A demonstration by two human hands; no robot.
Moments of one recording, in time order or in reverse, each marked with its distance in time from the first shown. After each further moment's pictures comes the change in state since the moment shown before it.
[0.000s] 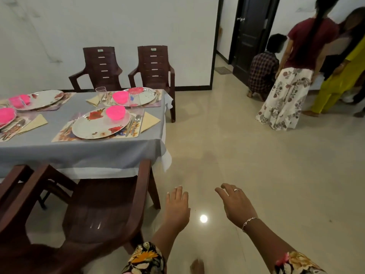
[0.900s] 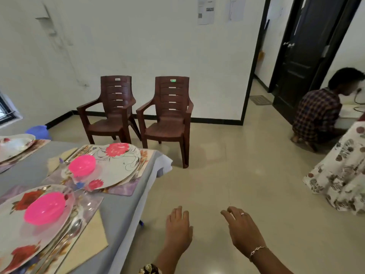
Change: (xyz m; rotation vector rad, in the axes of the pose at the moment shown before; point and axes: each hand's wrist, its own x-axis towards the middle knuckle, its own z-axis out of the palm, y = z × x) left_hand 0.600 -0.012 -0.050 -0.019 0.177 -0.189; right_hand 0.516 0.341 0.127 0.121 0.088 -0.215
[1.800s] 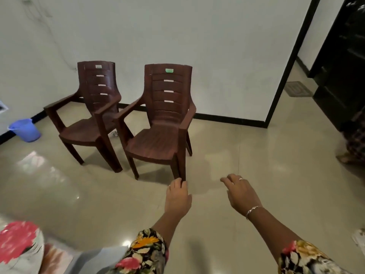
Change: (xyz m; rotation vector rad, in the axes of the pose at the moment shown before) left_hand 0.596 -0.012 0.034 -0.022 0.064 -0.189; right_hand 0.498 0.364 0.153 -0.040 -0.050 -0.095
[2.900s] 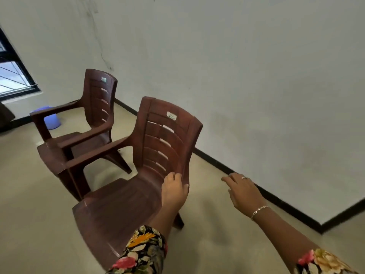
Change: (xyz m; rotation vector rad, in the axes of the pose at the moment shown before) left_hand 0.690 0.018 0.046 -0.205 0.136 -0.596; right_hand 0.633 0.384 0.184 0.130 0.082 -0.478
